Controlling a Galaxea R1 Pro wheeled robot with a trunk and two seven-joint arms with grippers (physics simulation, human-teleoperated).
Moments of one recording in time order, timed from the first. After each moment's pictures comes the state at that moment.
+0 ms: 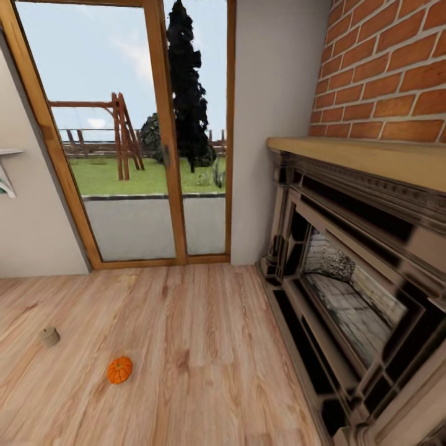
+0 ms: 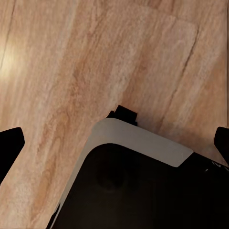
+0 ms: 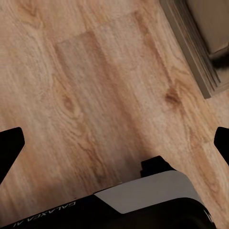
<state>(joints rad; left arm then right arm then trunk) -0.21 -0.02 -0.17 -0.02 0.56 -0.15 0.20 -0.27 0.17 0.50 0.04 -0.75 -0.41 -0.23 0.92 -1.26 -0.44</state>
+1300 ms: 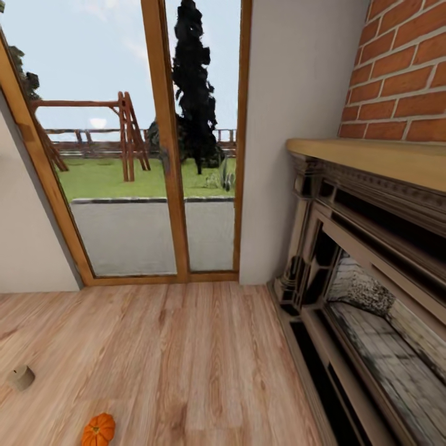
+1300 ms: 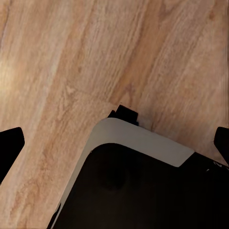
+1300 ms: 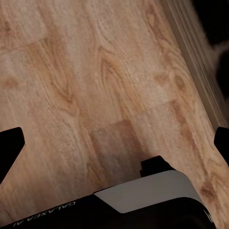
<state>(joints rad) -0.21 -0.02 -0.17 -0.02 0.56 -0.15 0.20 -0.27 0.17 0.50 0.04 -0.75 -0.41 -0.23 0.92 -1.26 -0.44</state>
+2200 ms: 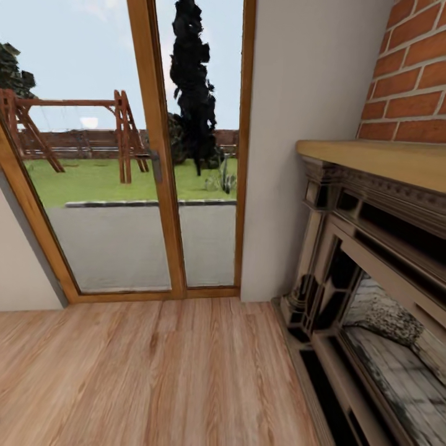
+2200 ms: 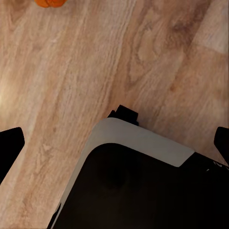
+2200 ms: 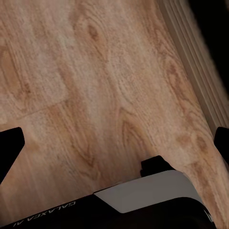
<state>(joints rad) -0.21 -0.02 -0.17 -0.02 0.56 -0.15 0.20 -0.27 0.17 0.50 0.04 -0.75 -0.41 -0.23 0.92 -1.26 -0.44</state>
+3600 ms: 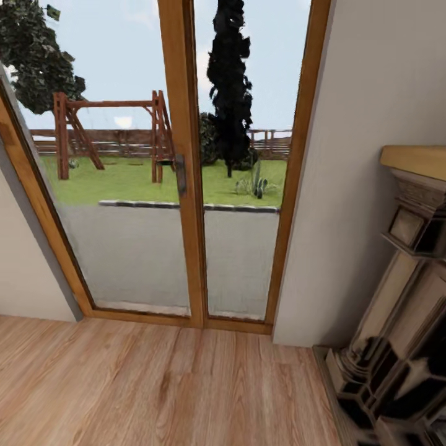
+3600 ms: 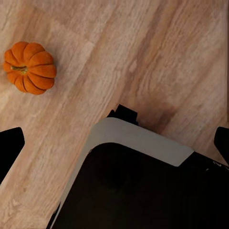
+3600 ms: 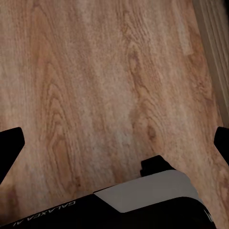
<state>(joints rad) -0.21 -0.02 -0.17 -0.02 0.56 -0.15 0.20 -0.27 0.17 0.50 0.04 -0.75 -0.41 -0.23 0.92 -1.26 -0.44</state>
